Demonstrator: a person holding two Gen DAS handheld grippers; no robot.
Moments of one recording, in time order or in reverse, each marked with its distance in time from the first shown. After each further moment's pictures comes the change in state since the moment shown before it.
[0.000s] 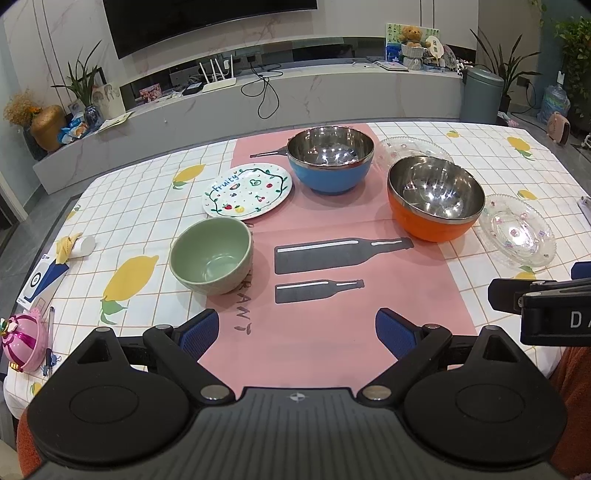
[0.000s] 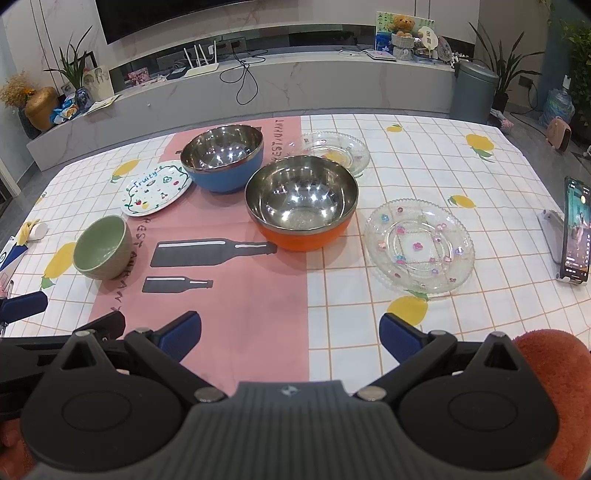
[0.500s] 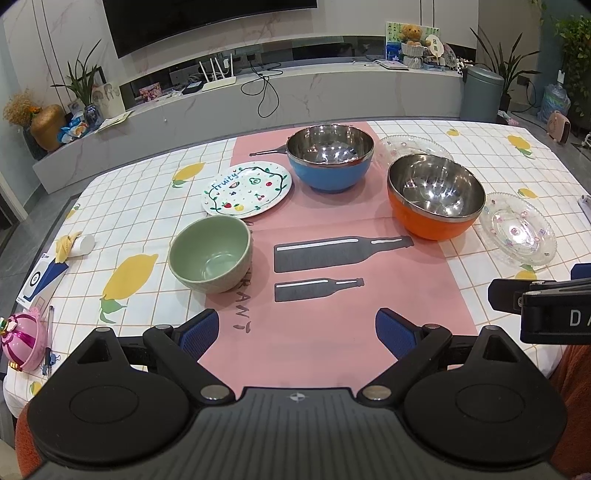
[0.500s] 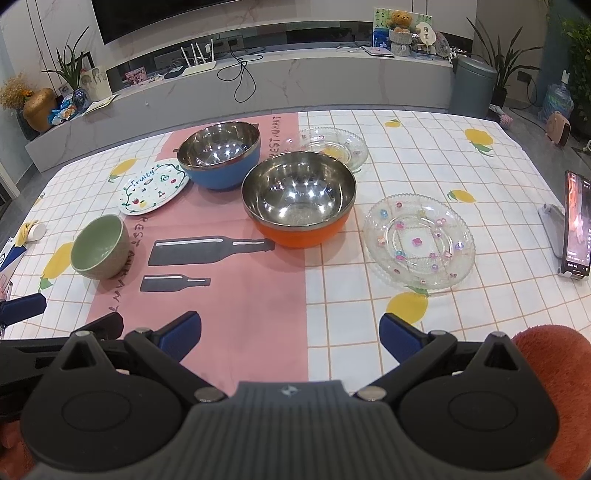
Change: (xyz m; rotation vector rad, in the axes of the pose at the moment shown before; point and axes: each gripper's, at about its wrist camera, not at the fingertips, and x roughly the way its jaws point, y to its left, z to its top) left arm 0.002 -0.001 -0.001 0.001 0.004 0.002; right arm 0.003 -0.002 -0.001 0.010 0.008 0.002
